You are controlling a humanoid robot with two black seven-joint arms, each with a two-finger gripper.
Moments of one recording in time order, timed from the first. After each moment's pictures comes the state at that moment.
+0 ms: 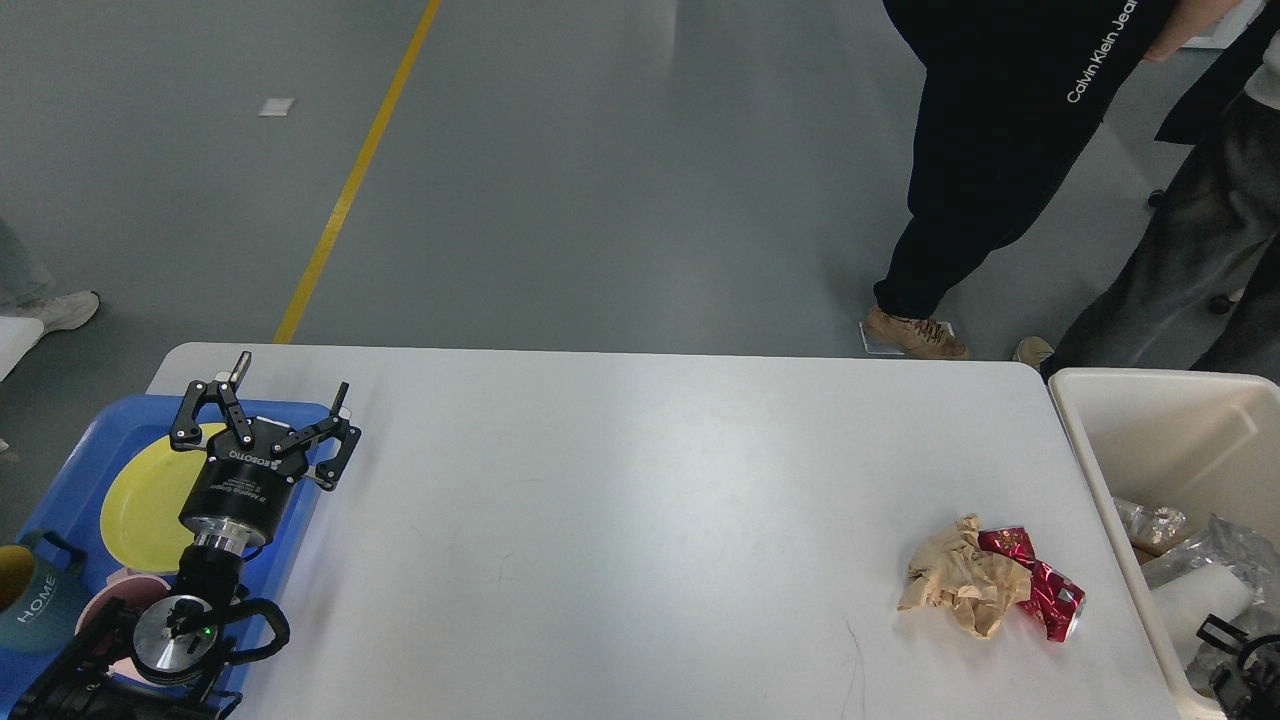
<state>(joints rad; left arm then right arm) -0.25 0.17 -1.39 -0.77 0.00 -0.65 -0.08 0.45 -0.36 -0.71 0.01 -0.21 0.02 -0.14</state>
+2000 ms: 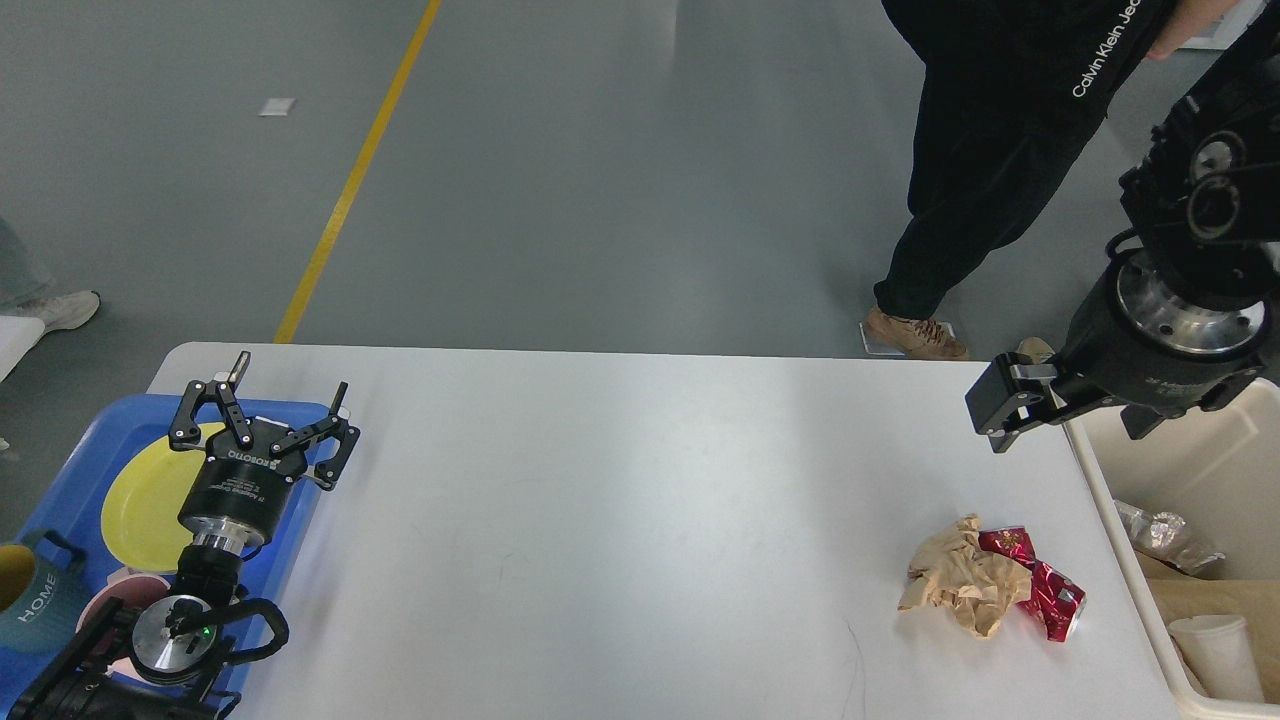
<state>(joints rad) -0.25 0.17 -1.39 -0.77 0.00 -0.65 -0.08 2.46 -0.31 -1.38 1.73 -0.14 0.63 -0.19</state>
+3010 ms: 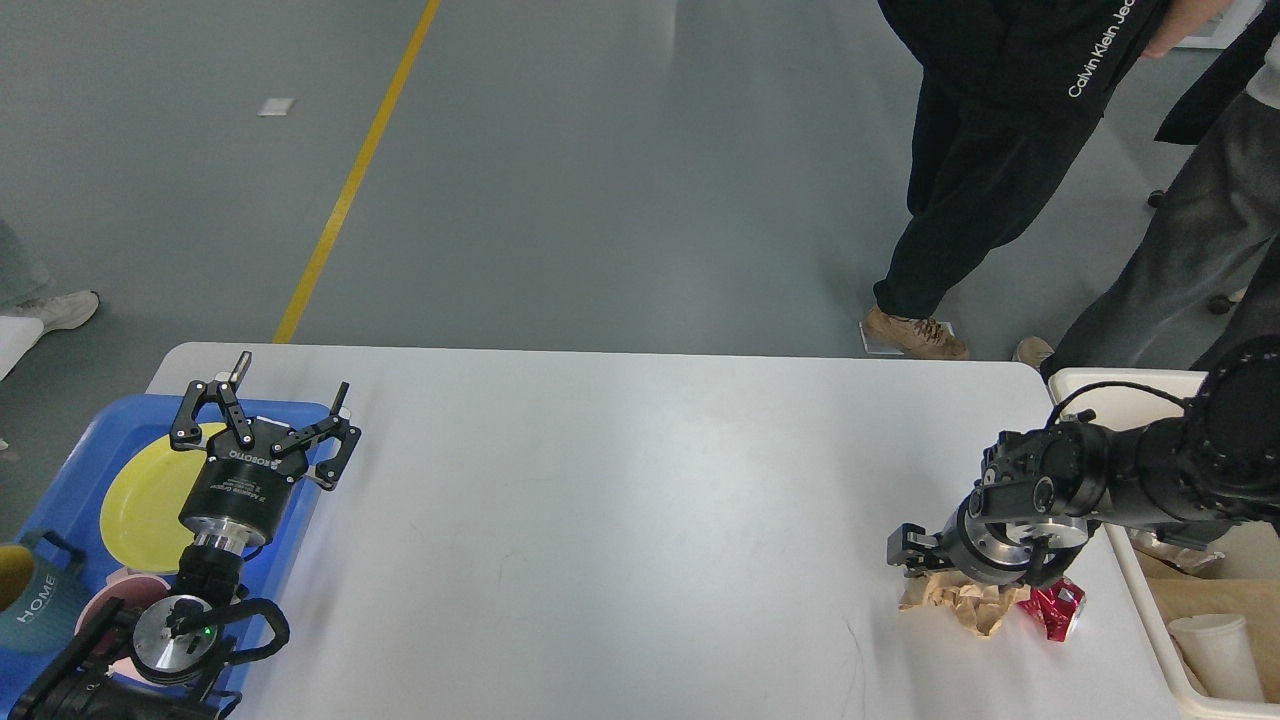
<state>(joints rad) -0.25 0.17 -1.39 -0.77 0.00 -0.65 -0.08 1.31 -0.19 -1.15 1.01 -0.09 0.20 -0.21</state>
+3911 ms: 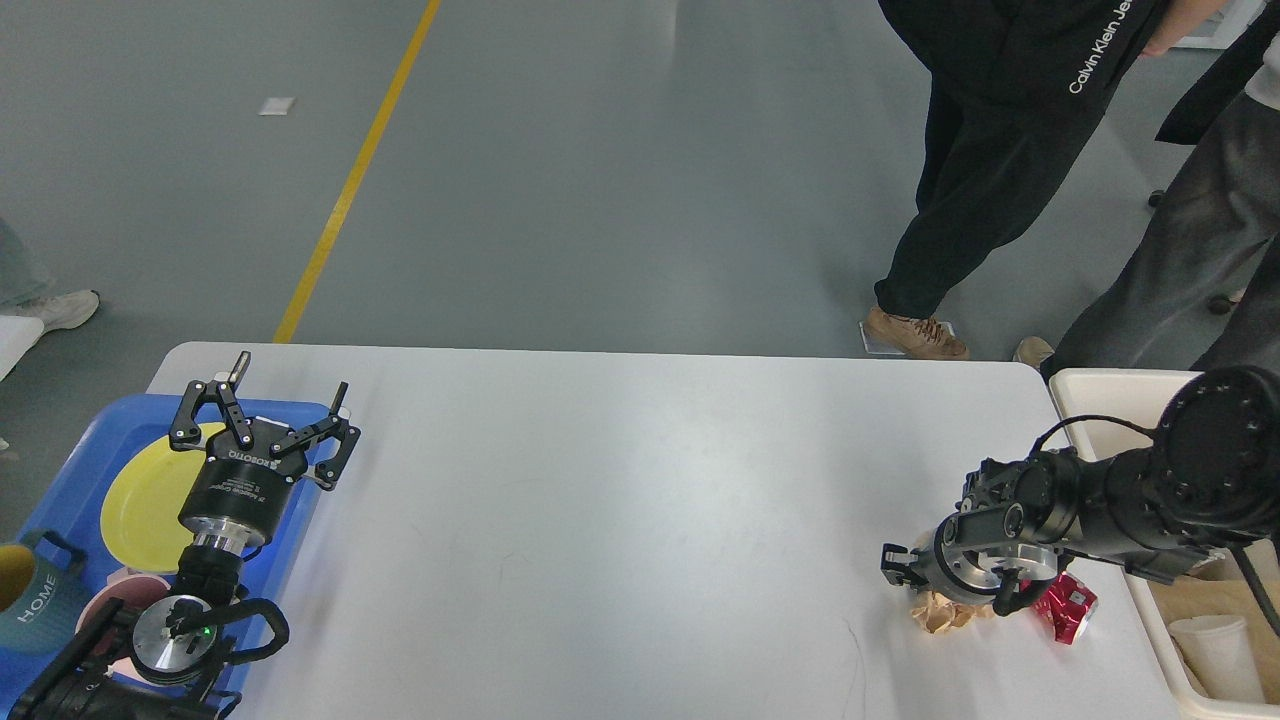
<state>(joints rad) -0.25 0.17 -1.39 -0.77 0.00 -0.65 -0.08 1.26 -0.15 -1.14 1.00 -0.01 0.10 -0.21</state>
